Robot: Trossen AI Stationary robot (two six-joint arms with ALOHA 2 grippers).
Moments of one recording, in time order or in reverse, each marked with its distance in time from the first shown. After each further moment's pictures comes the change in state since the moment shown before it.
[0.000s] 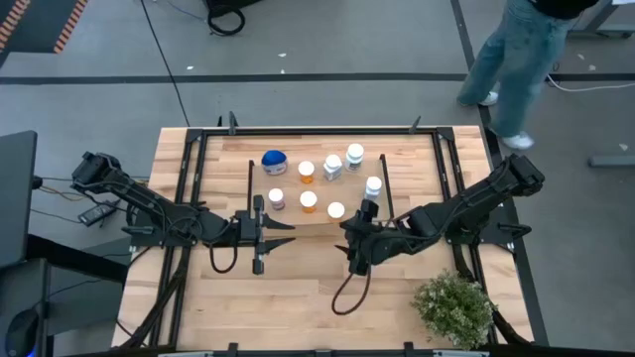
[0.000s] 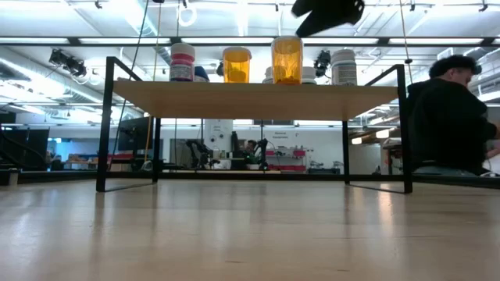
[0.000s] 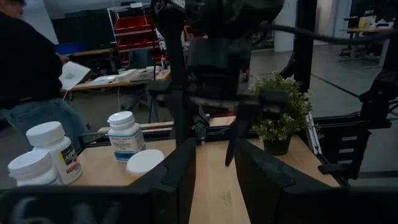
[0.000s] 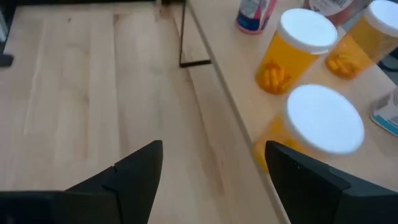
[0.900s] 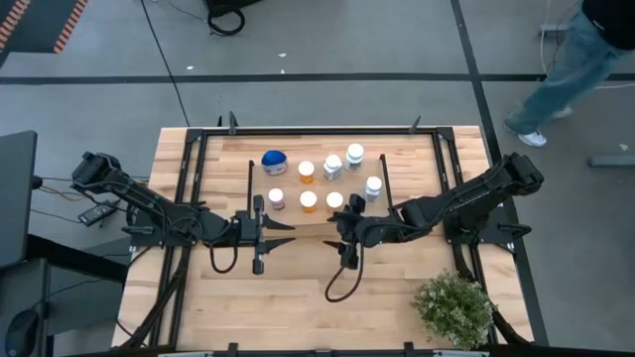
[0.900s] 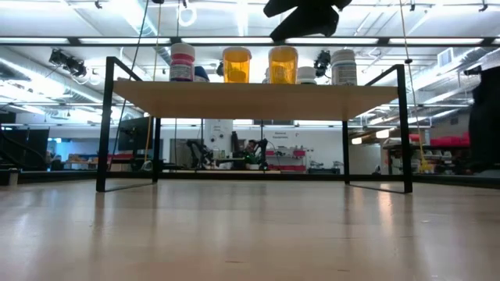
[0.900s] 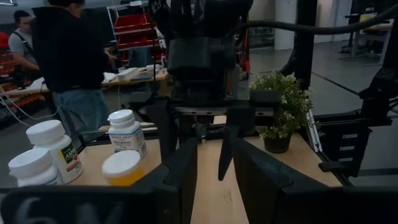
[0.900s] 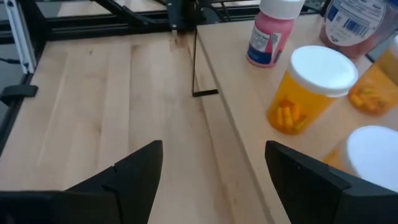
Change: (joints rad) left arm 0.000 0.000 0.000 -0.008 0.000 0.000; right arm -0.090 0.000 -0.084 0.282 -0.126 -0.129
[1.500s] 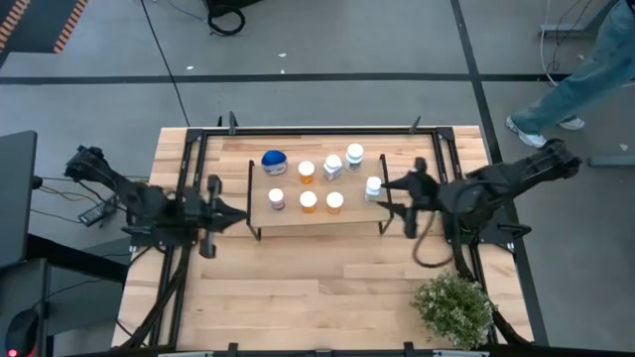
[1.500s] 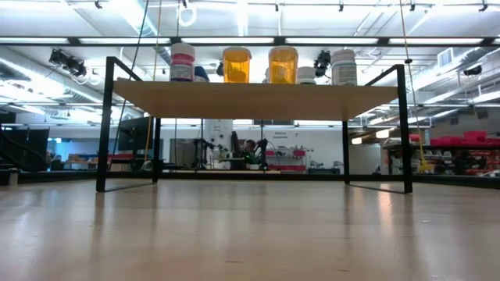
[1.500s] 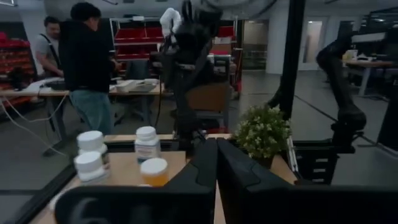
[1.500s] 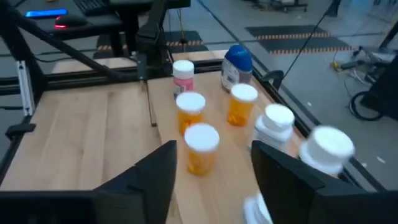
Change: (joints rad) left arm -0.104 -0.469 -0.001 -0.395 -0.087 -0.059; right arm 0.063 -0.522 -0.057 -0.311 0.194 -0.039
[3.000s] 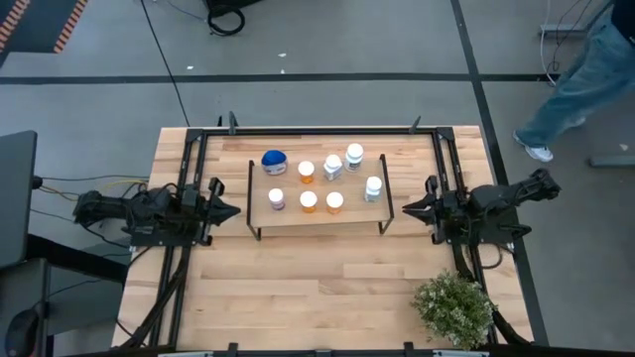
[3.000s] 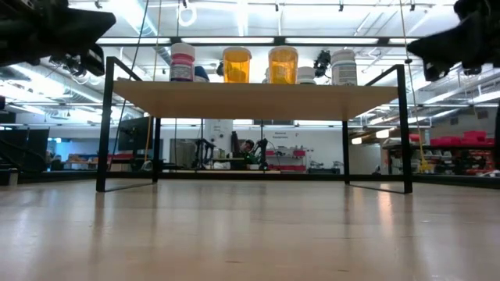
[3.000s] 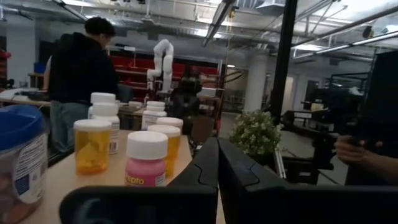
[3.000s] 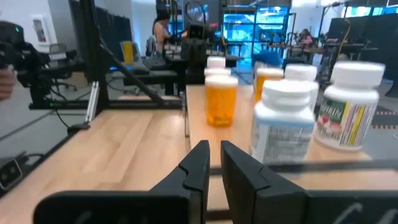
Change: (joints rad) left arm 0.418 -0.695 -0.663 0.152 0.488 -0.134; right arm -0.047 -1.006 -0.967 0.452 -0.263 -0.269
